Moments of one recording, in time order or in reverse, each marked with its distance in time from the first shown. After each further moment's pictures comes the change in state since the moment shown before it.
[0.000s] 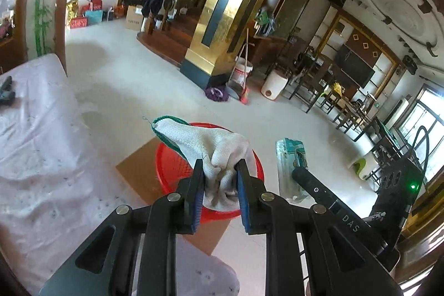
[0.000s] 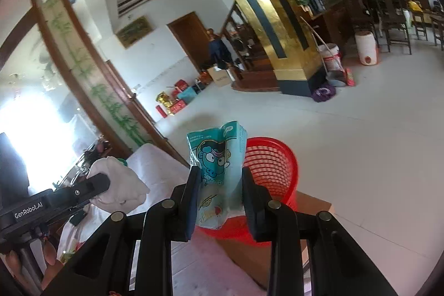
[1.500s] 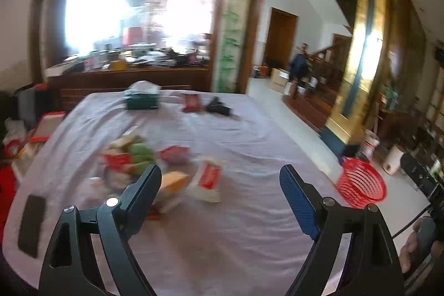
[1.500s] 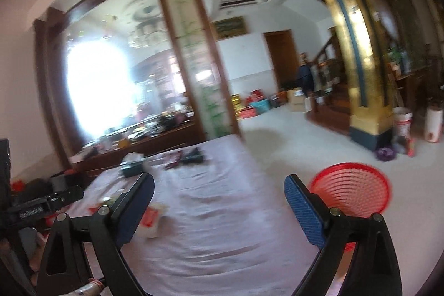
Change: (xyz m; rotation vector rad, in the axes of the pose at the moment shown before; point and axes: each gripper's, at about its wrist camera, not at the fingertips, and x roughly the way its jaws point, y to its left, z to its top) left arm -0.339 0.116 -0.179 -0.257 -0.399 0.744; right arm -0.073 0.209 -0.092 -0.417 -0.032 0.383
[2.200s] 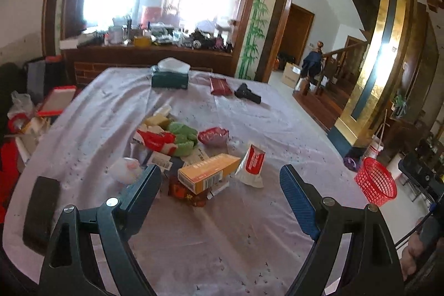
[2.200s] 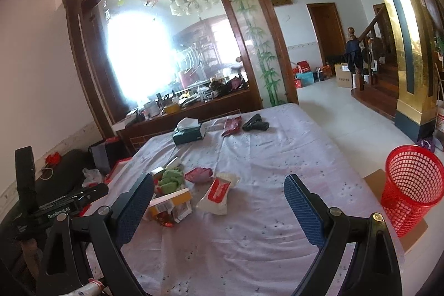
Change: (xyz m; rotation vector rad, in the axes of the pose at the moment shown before) left arm 0.013 0.093 -0.009 -0.074 0.089 -0.009; right arm 0.054 0.089 -0.035 -0.048 0.164 0.169
